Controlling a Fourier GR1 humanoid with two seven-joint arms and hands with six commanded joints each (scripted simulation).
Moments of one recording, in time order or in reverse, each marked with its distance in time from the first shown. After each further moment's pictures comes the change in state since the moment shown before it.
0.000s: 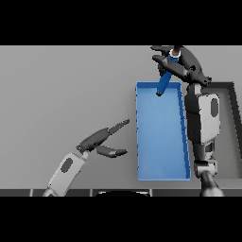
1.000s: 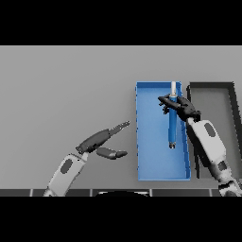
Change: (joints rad) left arm 0.011 0.004 -0.013 -0.018 0.006 -0.013 0.002; right arm 0.329 -0.264 0.575 0.146 -0.271 -0.414 0.100
